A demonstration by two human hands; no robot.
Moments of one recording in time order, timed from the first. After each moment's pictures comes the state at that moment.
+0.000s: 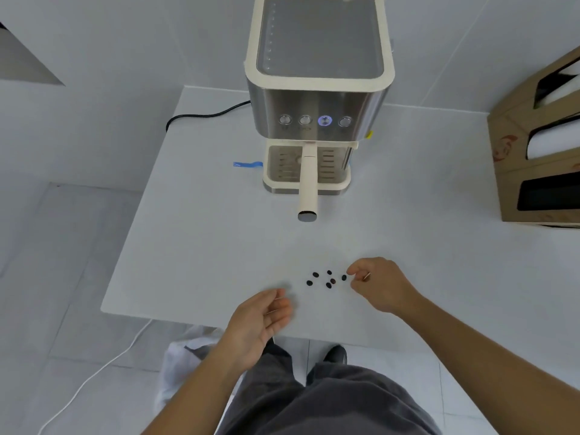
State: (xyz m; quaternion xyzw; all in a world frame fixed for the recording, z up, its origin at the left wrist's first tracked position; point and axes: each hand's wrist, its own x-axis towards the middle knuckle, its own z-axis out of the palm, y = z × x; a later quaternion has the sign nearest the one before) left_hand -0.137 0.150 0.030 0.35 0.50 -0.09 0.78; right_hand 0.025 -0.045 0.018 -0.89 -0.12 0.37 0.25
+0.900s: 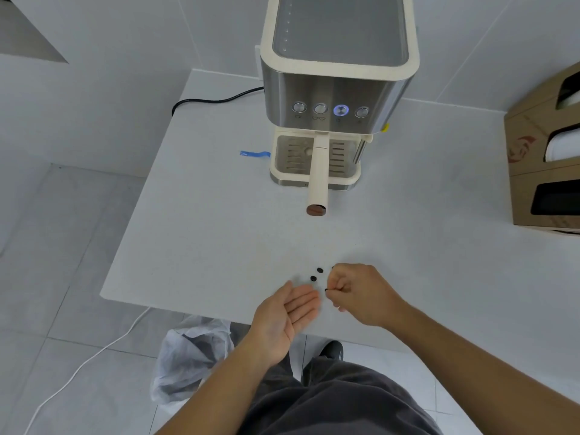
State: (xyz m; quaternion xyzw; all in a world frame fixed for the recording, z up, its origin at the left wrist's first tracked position) left_hand -0.124 0.120 0.020 0.23 0.50 -0.11 0.82; right_hand -0.005 -0.014 0.039 -0.84 -0.22 0.40 0.29
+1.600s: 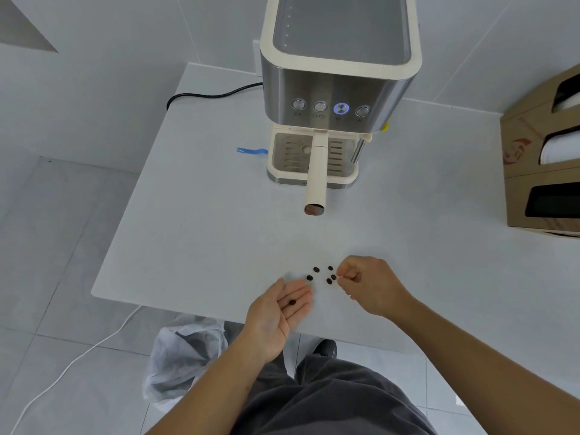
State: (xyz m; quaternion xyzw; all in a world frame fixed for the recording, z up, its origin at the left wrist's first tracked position) left_hand -0.120 0.123 0.020 0.21 0.52 -0.08 0.82; right_hand 0.014 -0.028 0.019 -0.88 -0.17 0.36 0.27
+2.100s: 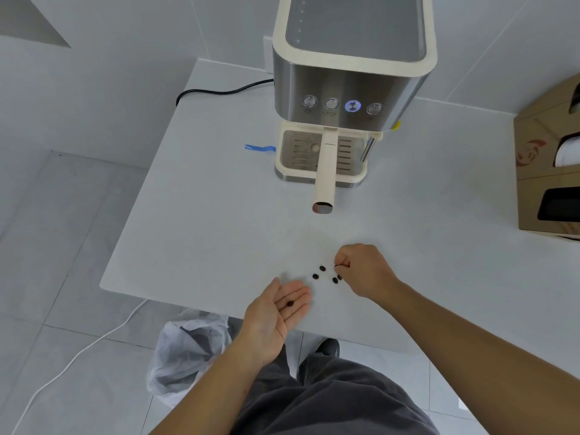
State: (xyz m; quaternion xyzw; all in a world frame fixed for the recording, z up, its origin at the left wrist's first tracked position) left_hand -0.132 0.129 0.020 0.20 0.53 -0.06 0.82; right_hand 0.028 0.002 0.002 -0.90 -0.20 0.35 0.18
